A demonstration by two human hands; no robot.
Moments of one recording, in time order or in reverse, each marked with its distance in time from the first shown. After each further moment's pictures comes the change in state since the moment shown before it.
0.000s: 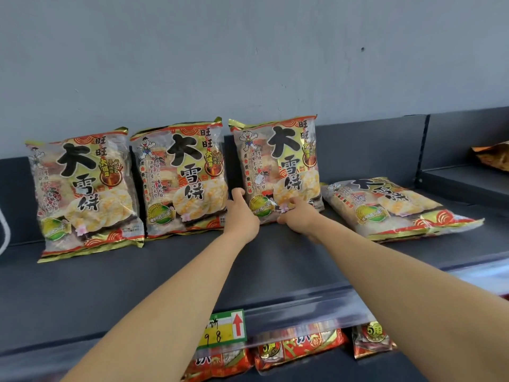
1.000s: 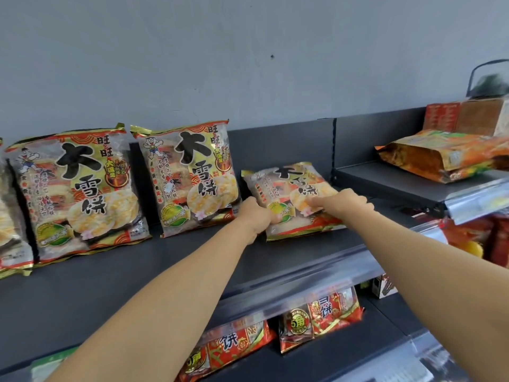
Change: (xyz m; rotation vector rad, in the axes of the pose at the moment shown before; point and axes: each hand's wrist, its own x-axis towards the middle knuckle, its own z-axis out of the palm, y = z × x) left_hand -0.028 0.130 0.133 -0.343 -0.400 -0.123; right_hand -0.016 0.126 -0.199 -0.303 0.404 0.522
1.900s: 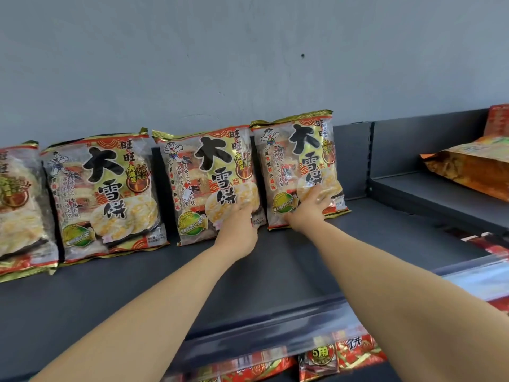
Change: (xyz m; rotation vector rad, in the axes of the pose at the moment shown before) left_hand 0.004 -0.027 -0.054 0.691 0.221 0.264; right_hand 0.009 -0.086 0.090 0.346 -0.120 -0.309
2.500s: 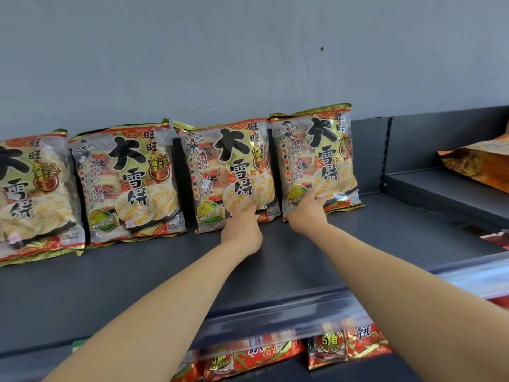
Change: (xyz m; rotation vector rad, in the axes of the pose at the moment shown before) left_hand -0.021 -0.013 -0.009 0.148 -0.052 -0.136; right_hand -0.039 -0.019 0.012 -0.164 -0.079 -0.116
